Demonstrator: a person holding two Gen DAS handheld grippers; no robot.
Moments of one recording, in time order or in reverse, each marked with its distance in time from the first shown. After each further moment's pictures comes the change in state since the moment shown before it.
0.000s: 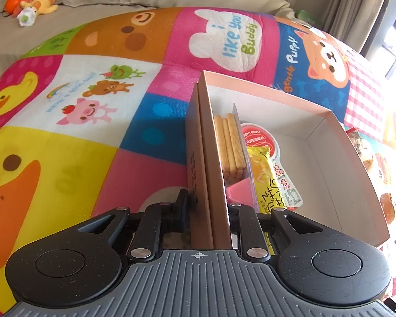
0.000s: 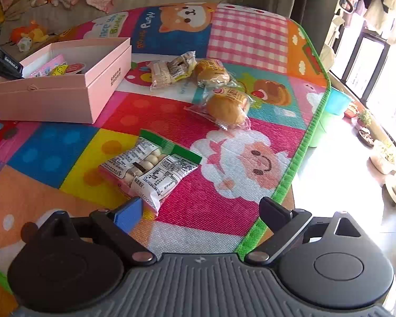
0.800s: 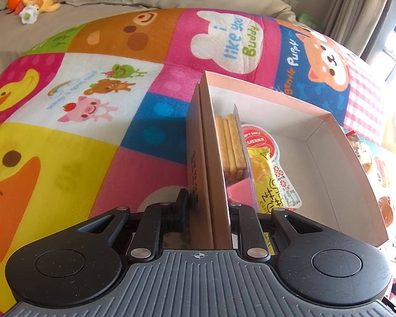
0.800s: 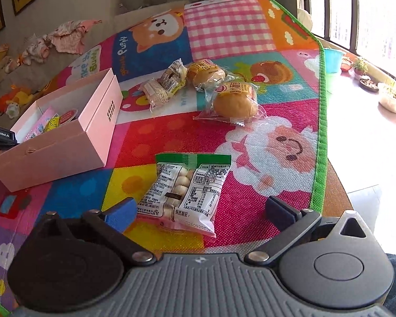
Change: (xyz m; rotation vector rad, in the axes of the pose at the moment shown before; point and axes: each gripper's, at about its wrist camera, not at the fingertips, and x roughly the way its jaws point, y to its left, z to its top) left arm 0.000 0.002 -0.002 -0.016 -0.009 -0.005; right arm 0.018 0.012 0.006 0.317 -0.023 0.091
